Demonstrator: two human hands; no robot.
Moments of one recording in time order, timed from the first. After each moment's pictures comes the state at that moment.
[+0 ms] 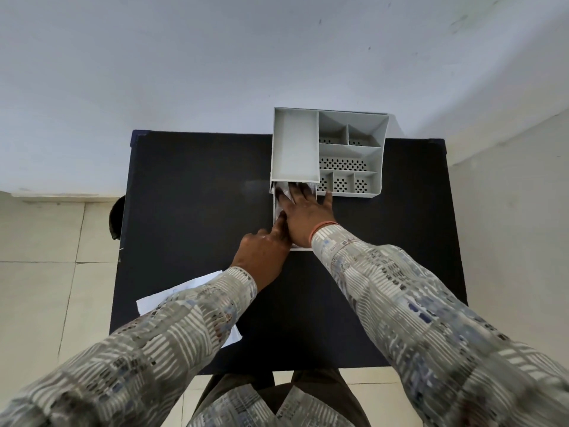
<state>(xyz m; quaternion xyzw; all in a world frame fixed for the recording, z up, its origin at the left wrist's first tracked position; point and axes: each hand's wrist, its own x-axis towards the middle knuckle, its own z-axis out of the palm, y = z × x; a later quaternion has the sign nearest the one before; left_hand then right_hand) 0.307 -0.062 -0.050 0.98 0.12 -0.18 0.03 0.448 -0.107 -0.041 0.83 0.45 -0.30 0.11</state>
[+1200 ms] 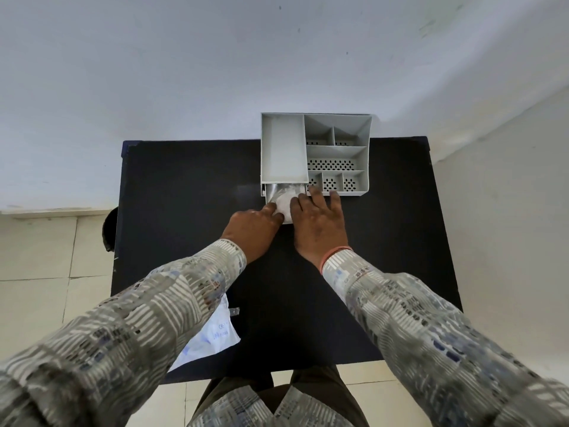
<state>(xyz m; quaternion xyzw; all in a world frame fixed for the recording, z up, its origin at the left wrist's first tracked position) 0.336 -0.025 -0.024 0.98 0.08 -0.19 -0.02 0.435 -0.154 -0.014 0.88 0.46 -0.11 0.10</state>
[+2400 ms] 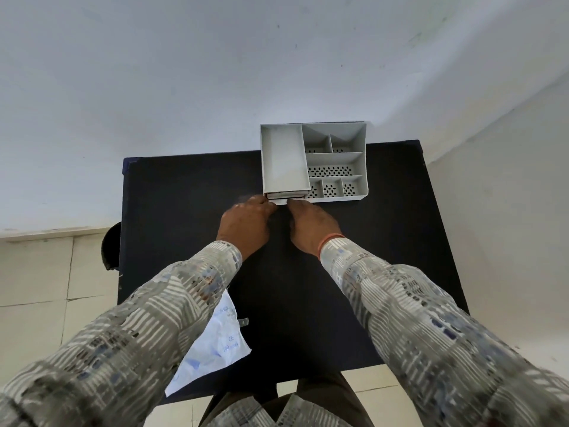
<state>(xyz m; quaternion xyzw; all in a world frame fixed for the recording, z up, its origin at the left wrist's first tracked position) 0.336 0.005 -0.017 0.97 0.20 -0.06 0.15 0.441 -0.123 -0.012 0.89 0.34 -0.30 -0.04</state>
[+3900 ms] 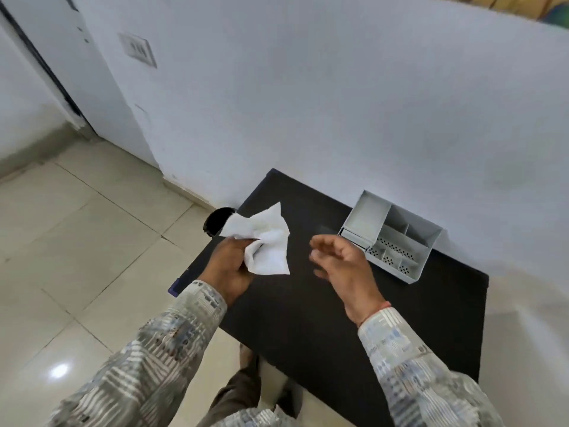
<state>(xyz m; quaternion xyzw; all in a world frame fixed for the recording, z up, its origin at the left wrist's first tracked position) 0.117 -0.116 0.127 0.21 0.46 0.37 0.78 0.311 -0.212 0.157 0.68 0.32 -0.47 -0.47</state>
